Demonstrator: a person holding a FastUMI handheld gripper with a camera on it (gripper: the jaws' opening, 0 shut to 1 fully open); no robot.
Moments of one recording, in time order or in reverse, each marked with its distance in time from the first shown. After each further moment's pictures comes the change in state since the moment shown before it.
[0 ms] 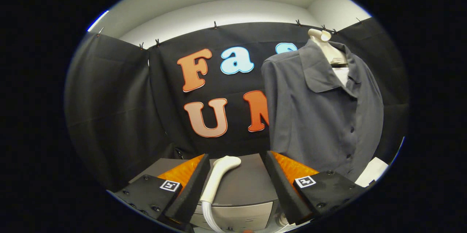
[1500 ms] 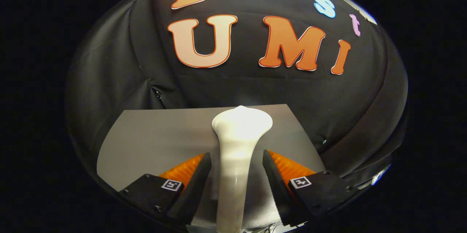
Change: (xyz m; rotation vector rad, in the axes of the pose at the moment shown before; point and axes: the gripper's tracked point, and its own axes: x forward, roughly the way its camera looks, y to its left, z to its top) arm 0.184 0.043 -0.179 -0.115 0.578 -0.147
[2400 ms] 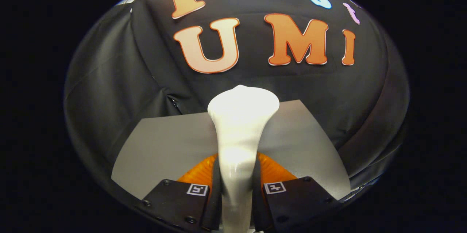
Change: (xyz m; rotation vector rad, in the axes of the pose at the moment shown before) arm -0.023 0.014 0.009 0.080 -0.089 0.160
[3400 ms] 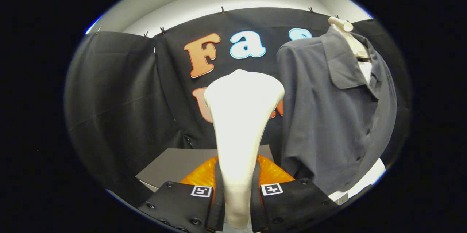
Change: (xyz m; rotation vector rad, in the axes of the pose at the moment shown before) arm -0.230 -0.079 0.074 -0.031 -0.386 0.086
